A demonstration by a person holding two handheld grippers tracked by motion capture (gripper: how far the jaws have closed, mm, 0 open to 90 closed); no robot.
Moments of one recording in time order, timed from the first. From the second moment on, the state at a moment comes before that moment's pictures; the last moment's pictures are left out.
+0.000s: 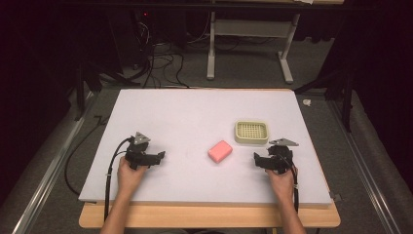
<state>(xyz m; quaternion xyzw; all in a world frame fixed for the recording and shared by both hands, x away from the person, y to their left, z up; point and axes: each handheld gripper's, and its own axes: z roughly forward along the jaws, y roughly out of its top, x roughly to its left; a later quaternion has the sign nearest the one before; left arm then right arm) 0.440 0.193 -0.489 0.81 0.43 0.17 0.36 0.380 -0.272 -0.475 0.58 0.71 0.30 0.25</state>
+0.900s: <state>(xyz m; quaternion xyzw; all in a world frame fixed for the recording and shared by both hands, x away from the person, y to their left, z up) 0.440 0.193 -0.489 0.81 0.43 0.17 0.36 0.361 -0.242 -0.459 0.51 0.75 0.36 0.23</state>
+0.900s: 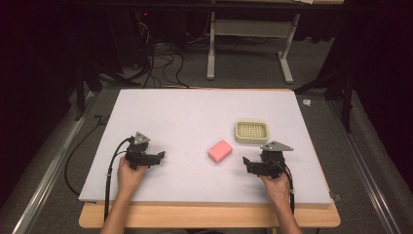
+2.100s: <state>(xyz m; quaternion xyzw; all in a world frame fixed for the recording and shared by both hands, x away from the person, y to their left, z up) 0.440 0.193 -0.489 0.81 0.43 0.18 0.36 0.372 -0.196 -0.448 0.46 0.78 0.37 0.21</state>
